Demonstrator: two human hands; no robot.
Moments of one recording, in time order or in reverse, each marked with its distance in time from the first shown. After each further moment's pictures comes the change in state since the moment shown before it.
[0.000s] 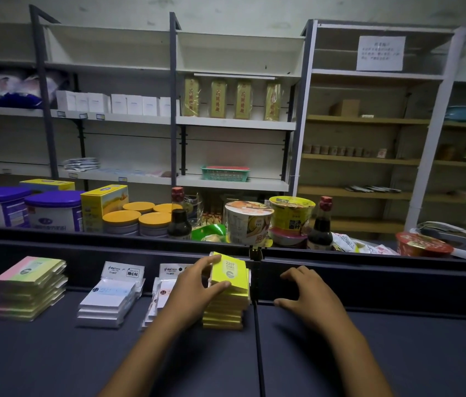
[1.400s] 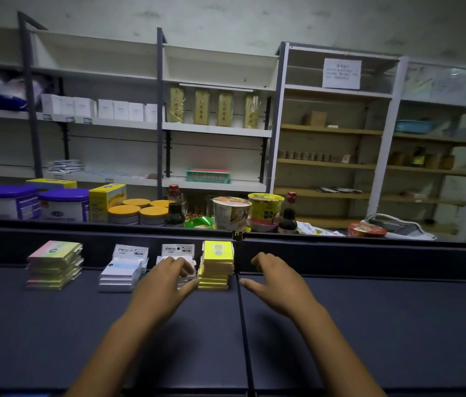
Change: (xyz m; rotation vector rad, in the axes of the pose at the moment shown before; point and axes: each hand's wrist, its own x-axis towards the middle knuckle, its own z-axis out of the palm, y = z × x) left_hand -0.120 0.055 -0.069 0.475 0.023 0.131; right_hand -0.113 -0.087 -0.056 -0.050 0.023 -0.062
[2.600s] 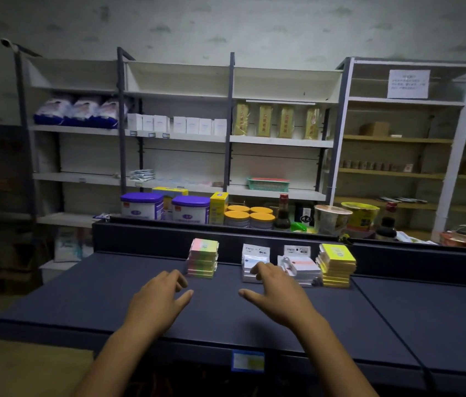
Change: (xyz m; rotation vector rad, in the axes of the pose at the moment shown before) left_hand -0.132 -0.250 -0.214 0.130 -0.033 -0.223; right_hand -0.020 -0.334 0.084 0.047 -0.074 -0.120
